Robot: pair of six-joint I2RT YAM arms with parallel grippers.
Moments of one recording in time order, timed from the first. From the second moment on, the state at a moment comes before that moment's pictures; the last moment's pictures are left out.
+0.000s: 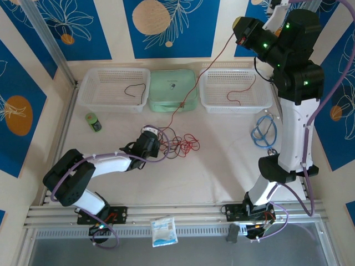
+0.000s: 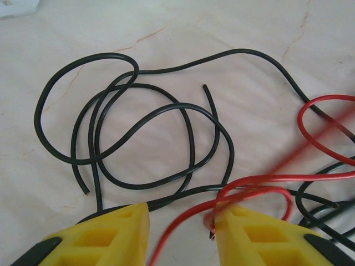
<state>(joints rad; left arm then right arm) -0.71 1.51 0.63 0.11 -0.33 -0.30 0.20 1.71 2.66 -0.95 -0.26 0.62</state>
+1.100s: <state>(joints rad) -0.71 1.54 0.63 0.09 -0.31 -0.38 -0.05 1.93 2.83 -0.40 -0.04 0.65</state>
